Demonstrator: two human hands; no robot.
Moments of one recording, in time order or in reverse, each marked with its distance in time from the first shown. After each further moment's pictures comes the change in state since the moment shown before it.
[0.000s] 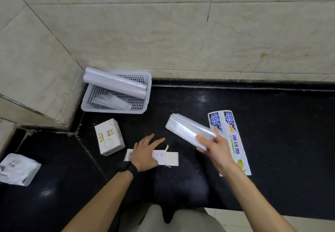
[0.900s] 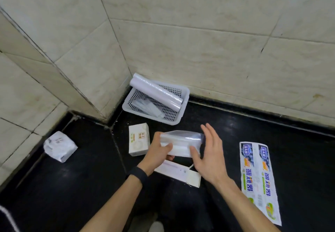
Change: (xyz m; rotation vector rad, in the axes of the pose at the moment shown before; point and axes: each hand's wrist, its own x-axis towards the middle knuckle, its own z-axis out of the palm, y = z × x) left_hand -0.047 0.017 -0.075 -1.148 0.379 -0.251; right_hand 0.005 0.000 0.097 -0.999 -0.189 -0.890
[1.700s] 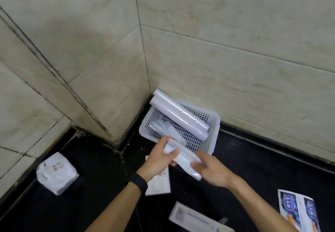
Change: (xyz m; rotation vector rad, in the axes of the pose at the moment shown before) left_hand 0.134 0.011 -0.122 -0.093 -0.092 0.112; right_hand 0.160 -0.050 0.085 0.117 -0.769 0.239
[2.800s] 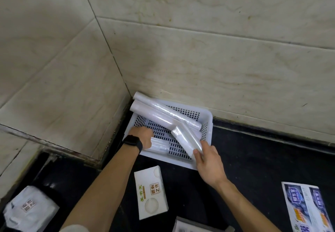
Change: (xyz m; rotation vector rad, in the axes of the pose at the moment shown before) left_hand 0.167 -0.001 -0.049 1.620 -0.290 -0.062; right_hand 0.058 0.045 0.014 -0.058 0.586 0.058
